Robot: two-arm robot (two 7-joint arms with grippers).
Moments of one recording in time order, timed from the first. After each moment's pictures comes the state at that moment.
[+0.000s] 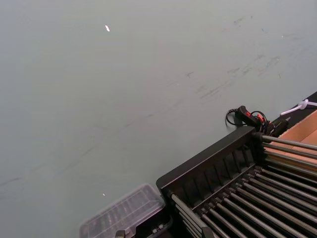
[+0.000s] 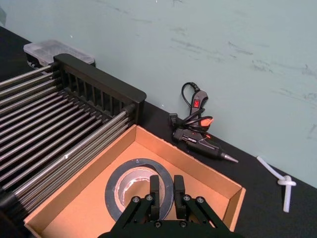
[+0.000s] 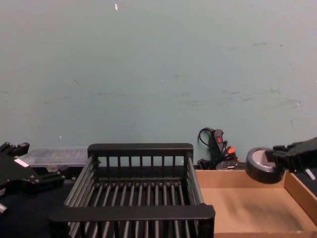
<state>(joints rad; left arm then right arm) -0.20 0.60 0.45 -1.41 -0.25 -0.12 0.03 0.35 0.44 -0.32 -1.45 0.22 0.36 0.37</state>
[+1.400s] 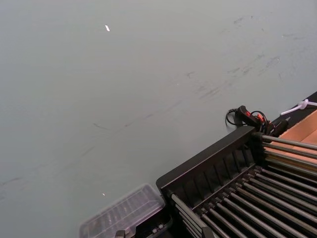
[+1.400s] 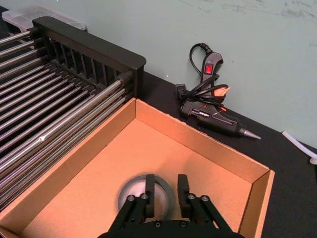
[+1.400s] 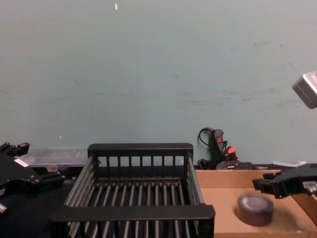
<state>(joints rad) -0.20 0.60 0.45 -1.41 -0.25 -0.12 0.03 0.44 0.36 -0.37 -1.23 0.18 0.35 0.39</state>
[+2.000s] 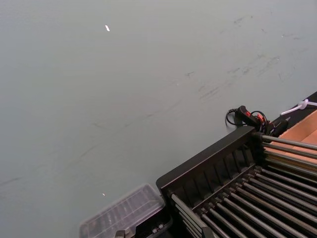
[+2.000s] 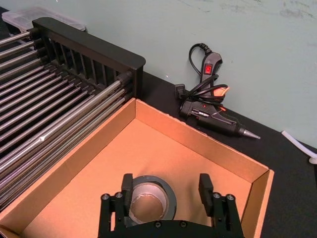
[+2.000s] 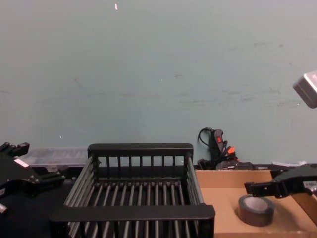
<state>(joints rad) -0.20 0.60 0.45 -1.41 -0.25 -0.12 0.03 0.44 0.36 -0.37 -1.23 0.19 0.35 0.39</state>
